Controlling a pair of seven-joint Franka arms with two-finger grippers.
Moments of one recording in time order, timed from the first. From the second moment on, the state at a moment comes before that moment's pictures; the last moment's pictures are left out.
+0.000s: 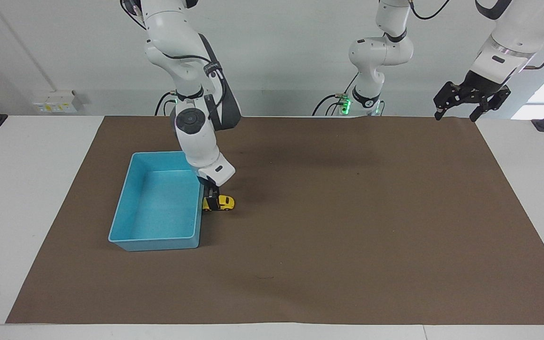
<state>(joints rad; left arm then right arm) 0.00 -0.07 -0.02 -1.58 -0.03 1.51 0.07 0.23 0.29 0.07 -1.97 0.02 2.29 -1.35</state>
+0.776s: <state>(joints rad) 0.00 -0.07 -0.02 -1.58 -0.03 1.51 0.07 0.23 0.30 0.07 -2.03 0.02 2.36 -1.35</state>
